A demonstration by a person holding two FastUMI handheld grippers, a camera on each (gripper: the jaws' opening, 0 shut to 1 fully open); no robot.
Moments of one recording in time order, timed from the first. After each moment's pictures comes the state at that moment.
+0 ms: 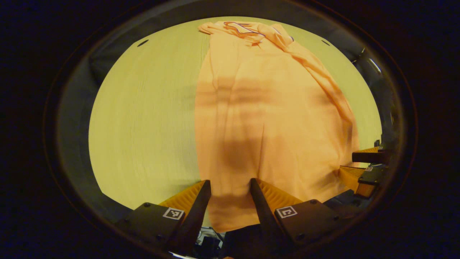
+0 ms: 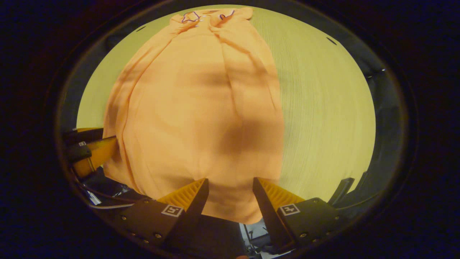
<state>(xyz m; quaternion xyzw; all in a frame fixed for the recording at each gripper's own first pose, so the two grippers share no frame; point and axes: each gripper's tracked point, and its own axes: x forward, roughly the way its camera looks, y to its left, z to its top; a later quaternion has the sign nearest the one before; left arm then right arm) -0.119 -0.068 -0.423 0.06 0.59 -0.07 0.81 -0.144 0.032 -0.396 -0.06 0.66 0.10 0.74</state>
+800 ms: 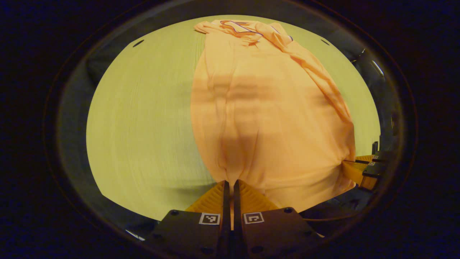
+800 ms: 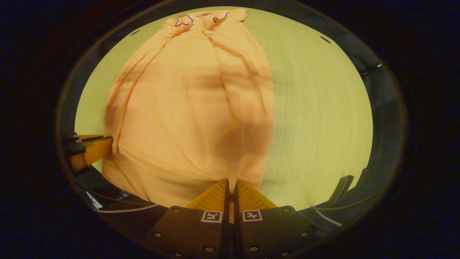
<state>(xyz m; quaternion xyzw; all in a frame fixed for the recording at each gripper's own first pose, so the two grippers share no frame) -0.112 -0.076 -0.422 0.05 0.59 -0.08 0.80 -0.137 0.033 -0.399 -0.07 0.64 0.08 0.76</state>
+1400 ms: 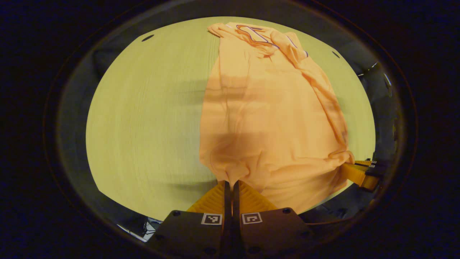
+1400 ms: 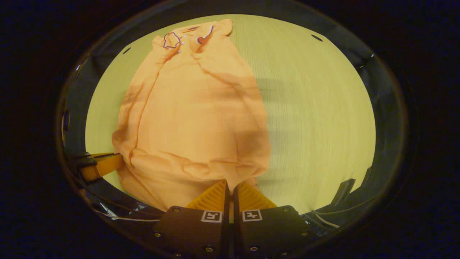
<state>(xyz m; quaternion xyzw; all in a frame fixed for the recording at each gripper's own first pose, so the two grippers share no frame) -0.076 -0.073 -0.394 0.01 0.59 -0.06 0.81 -0.087 0.039 -0.359 0.00 0.62 0.08 0.78</state>
